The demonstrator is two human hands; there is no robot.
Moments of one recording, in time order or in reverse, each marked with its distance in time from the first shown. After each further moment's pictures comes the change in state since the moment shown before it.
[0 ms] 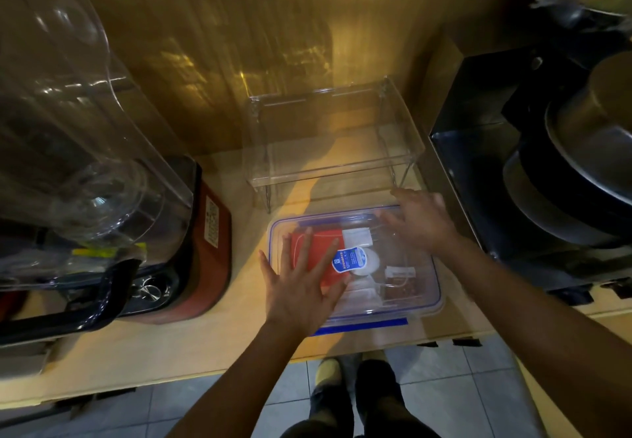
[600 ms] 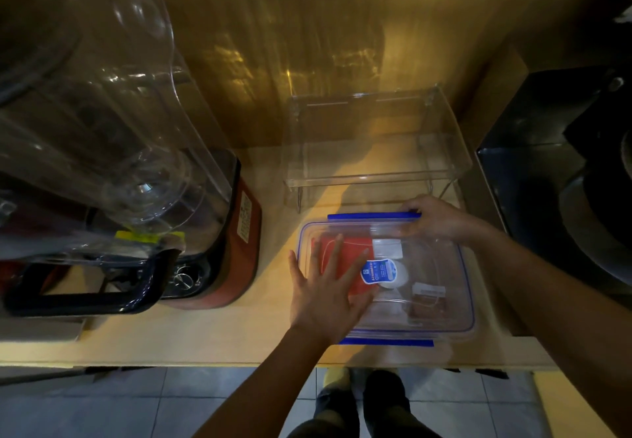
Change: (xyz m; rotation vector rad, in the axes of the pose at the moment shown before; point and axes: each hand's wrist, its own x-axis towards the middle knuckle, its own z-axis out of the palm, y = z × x) left_hand 0.001 0.004 -0.007 -0.043 -0.012 -0.006; right_hand 0.040 -0.018 -0.020 0.473 -0.448 -0.025
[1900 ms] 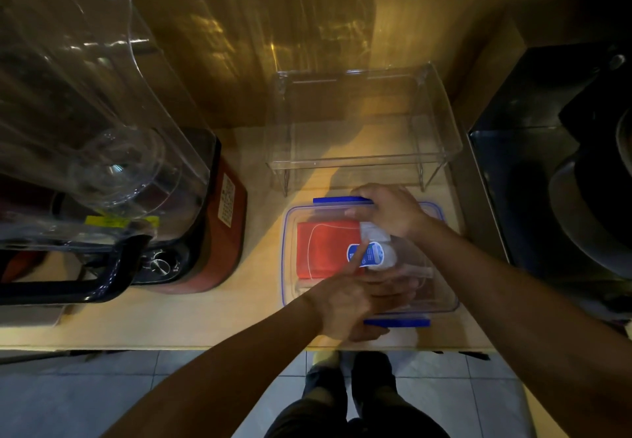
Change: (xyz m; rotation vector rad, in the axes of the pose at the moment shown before) left_hand 0.016 0.025 0.000 0.102 -0.079 0.854; right_hand 0.012 -0.022 0.040 -0.319 0.161 -0.214
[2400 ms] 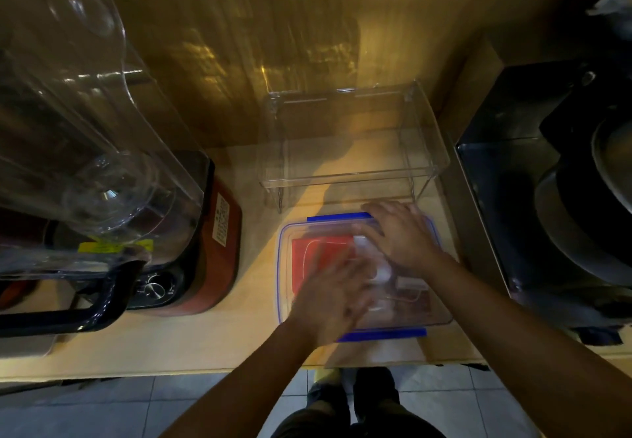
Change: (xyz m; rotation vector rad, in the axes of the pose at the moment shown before) left_hand -0.009 -0.003 0.001 -0.099 0.211 -0.462; right_hand -0.028 0.020 0.012 -0.199 0.190 0.016
